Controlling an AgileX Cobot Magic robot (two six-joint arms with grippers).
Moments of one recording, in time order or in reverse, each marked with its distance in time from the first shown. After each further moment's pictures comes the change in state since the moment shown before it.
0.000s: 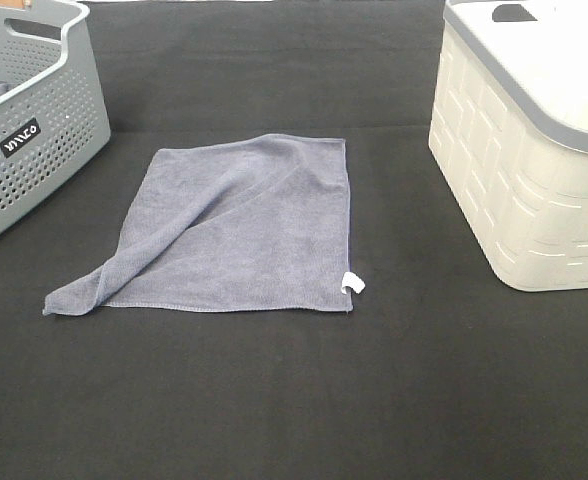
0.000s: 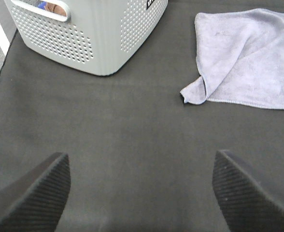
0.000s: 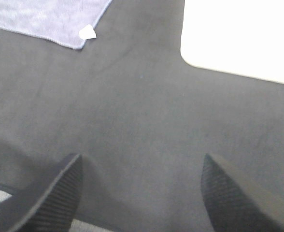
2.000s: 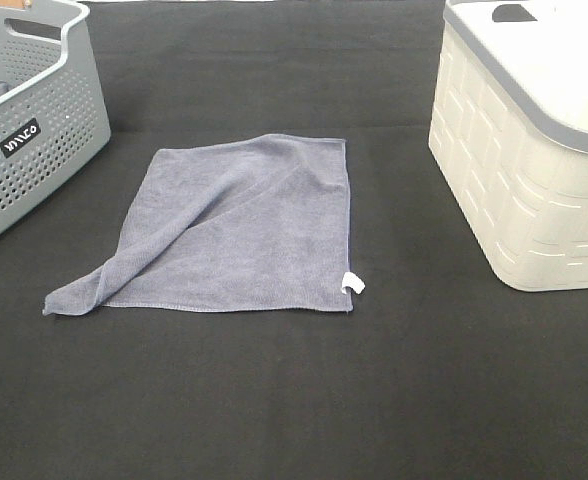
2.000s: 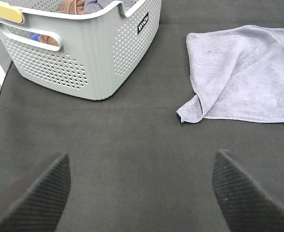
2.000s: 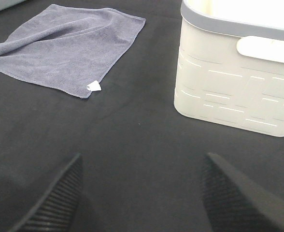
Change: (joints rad) left arm 0.000 -0.001 0.042 -0.022 -0.108 0.068; right arm 0.000 -0.264 0.001 0.014 0.000 -0.022
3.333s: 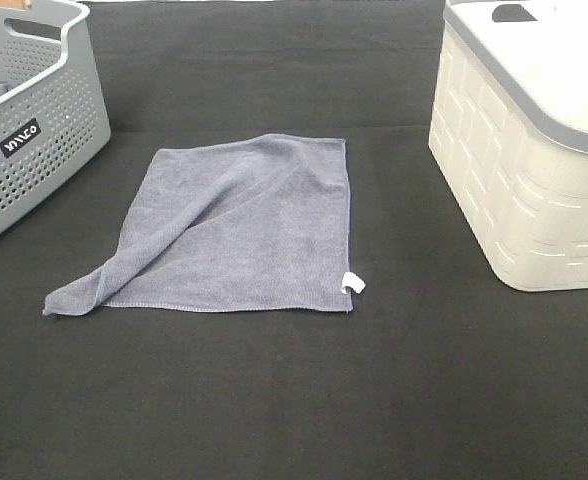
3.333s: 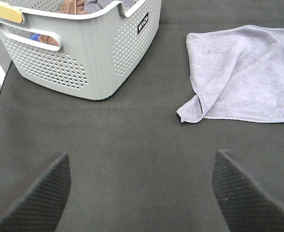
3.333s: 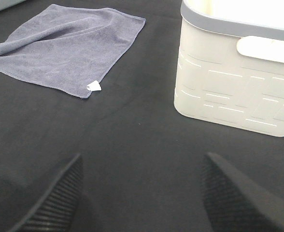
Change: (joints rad) left arm 0.000 0.000 0.000 -0.001 0.000 0.000; right arm 0.000 0.000 0.000 0.000 0.000 0.000
